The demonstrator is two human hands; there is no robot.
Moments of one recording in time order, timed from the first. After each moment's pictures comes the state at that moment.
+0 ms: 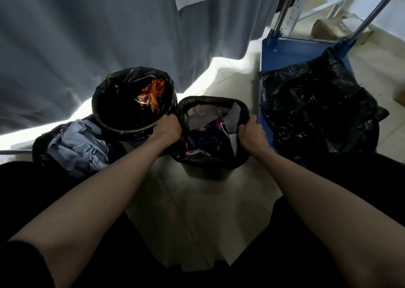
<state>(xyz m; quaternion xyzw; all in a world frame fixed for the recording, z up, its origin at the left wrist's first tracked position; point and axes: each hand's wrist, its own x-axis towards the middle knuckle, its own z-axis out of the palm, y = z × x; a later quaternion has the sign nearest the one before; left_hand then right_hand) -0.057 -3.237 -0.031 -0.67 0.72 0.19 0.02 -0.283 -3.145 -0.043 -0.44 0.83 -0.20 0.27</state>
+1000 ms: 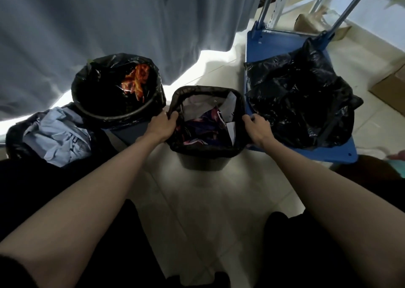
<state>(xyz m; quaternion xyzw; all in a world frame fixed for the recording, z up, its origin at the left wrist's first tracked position) -0.060 -3.203 -0.049 -0.65 0.68 0.34 -0.08 -0.326 -3.104 -0.034 -0.35 0.83 -0.27 0.34</state>
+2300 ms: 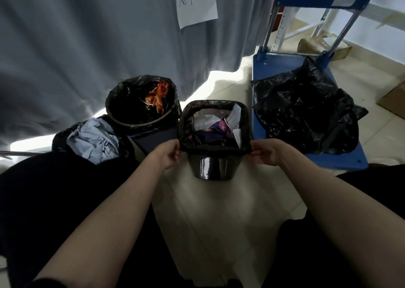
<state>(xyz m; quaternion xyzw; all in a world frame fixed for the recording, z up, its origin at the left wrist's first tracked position) -0.029 -3.138 -0.031 -0.63 0.23 0.70 -0.24 -0.314 -3.064 -0.022 -0.10 0.70 -0.32 0.63</state>
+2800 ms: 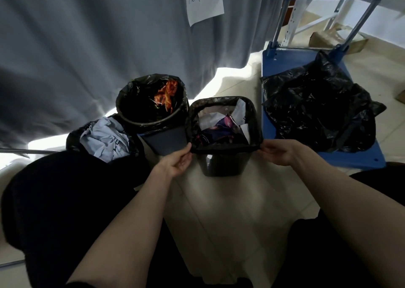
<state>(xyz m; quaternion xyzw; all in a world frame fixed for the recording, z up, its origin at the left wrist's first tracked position) -0.011 -3.116 -0.049 -0.55 0.09 0.76 -0.33 -0.315 -3.055 -0.018 0.02 0.61 -0.42 0.67</state>
